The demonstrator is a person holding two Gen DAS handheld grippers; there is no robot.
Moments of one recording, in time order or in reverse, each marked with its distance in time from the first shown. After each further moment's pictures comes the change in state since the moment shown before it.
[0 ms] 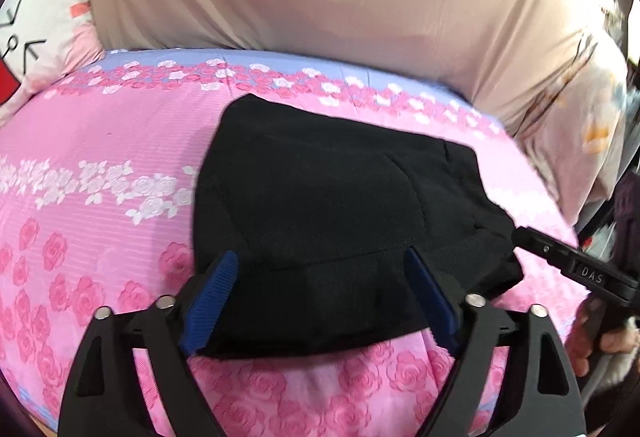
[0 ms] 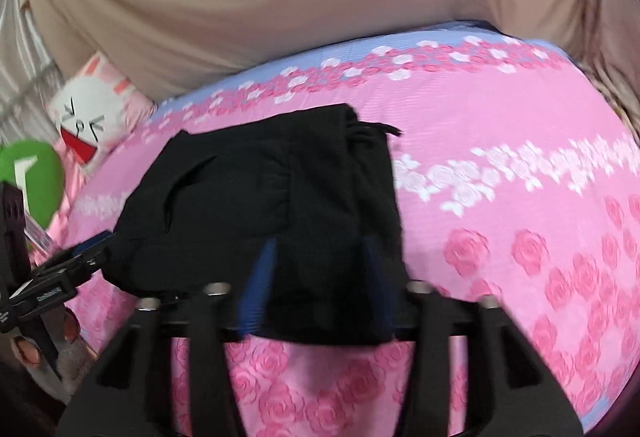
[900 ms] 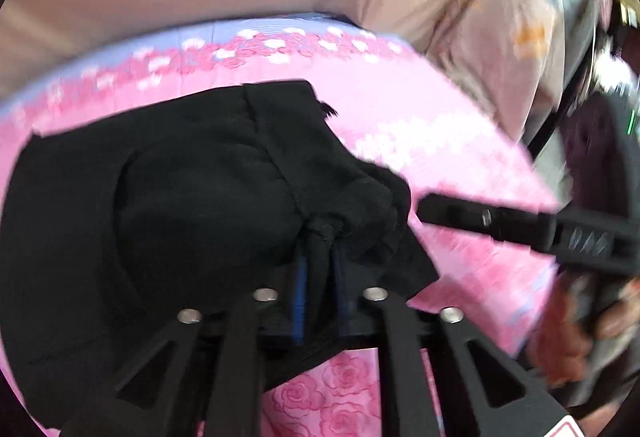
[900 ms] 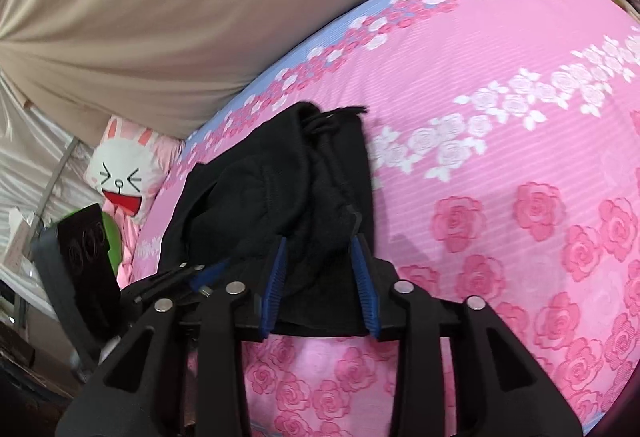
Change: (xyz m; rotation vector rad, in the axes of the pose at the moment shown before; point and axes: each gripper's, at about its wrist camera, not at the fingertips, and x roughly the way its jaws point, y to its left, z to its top) left arm 0.089 -0.130 0.019 0.229 0.209 -0.268; right arm 0.001 -0.066 0.004 0.269 0.062 0.230
